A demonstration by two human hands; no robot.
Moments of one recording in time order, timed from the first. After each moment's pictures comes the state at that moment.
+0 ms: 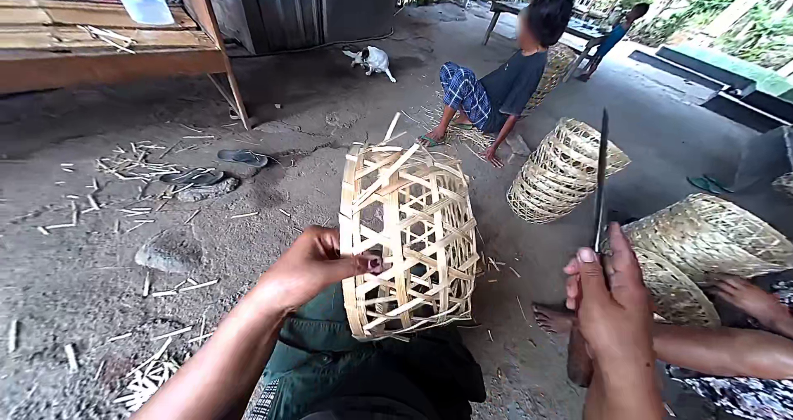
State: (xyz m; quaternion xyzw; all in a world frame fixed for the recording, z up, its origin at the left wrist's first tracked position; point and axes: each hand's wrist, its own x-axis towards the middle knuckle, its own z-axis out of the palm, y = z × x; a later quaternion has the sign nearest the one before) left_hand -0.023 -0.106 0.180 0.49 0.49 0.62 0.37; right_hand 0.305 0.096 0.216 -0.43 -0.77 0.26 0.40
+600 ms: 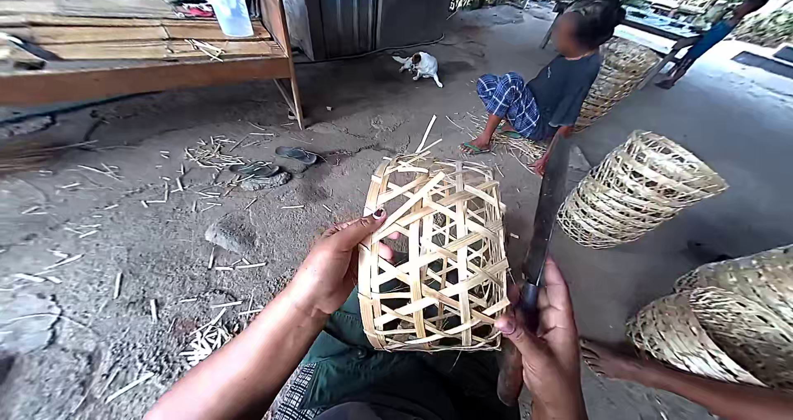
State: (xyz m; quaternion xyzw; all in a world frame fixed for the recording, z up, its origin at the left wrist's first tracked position) left_hand -0.016 -0.126 0.204 0.14 0.43 0.76 0.46; right_hand 0.224 0.031 0.152 -0.15 -0.69 0.56 0.44
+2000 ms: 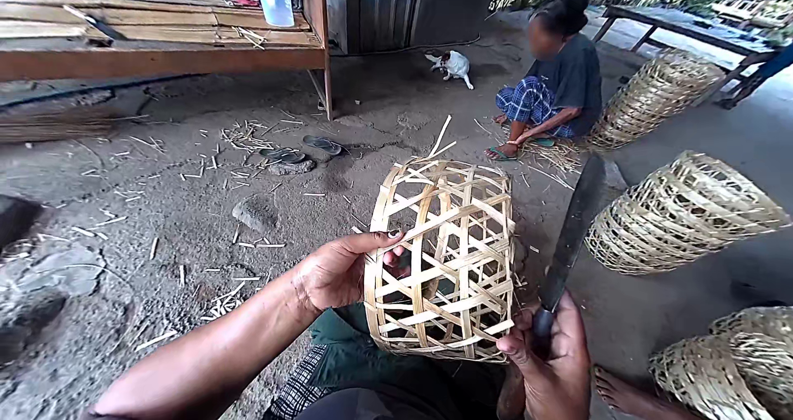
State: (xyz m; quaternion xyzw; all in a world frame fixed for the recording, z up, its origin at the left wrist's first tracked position) left_hand -0.031 -0.158 0.186 0.12 0.27 0.68 0.67; right_hand 0.226 0.011 0.146 -0.17 -0.69 0.55 0.43
